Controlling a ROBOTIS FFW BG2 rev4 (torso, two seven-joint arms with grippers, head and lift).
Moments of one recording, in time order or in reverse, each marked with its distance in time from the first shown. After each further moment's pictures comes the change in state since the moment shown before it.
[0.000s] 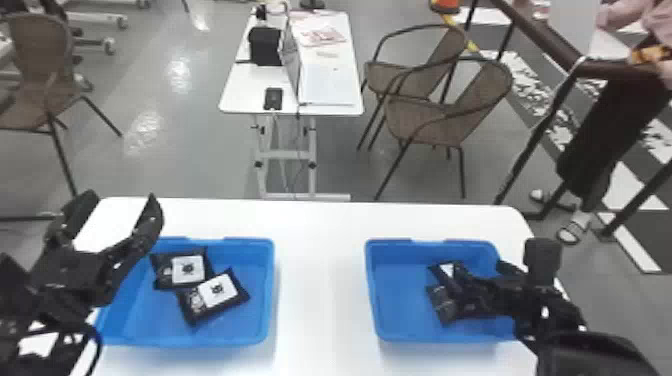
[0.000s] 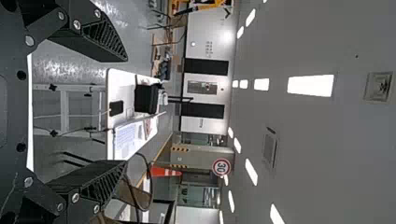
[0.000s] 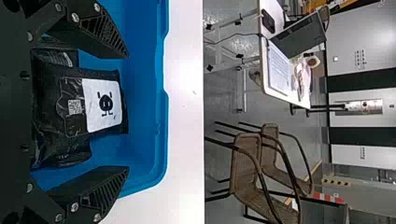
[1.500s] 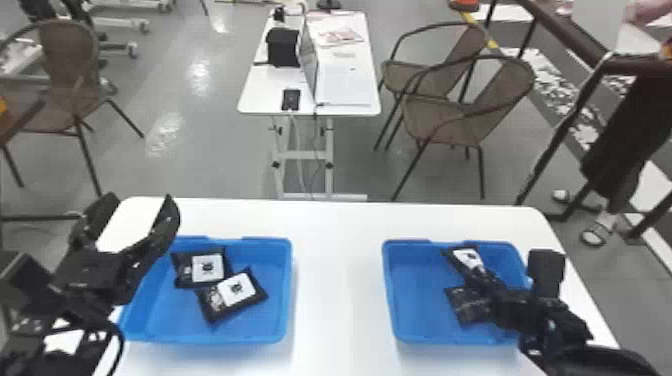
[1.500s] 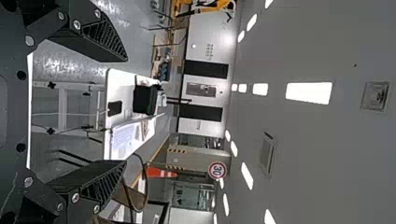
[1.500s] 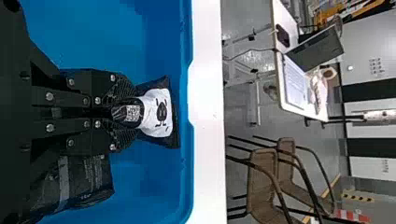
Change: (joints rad) left arm 0.004 0.000 0.007 0.006 0.043 -0.003 -0.001; right arm 0.061 -0.006 0.090 -0.048 -0.078 0.026 -0.030
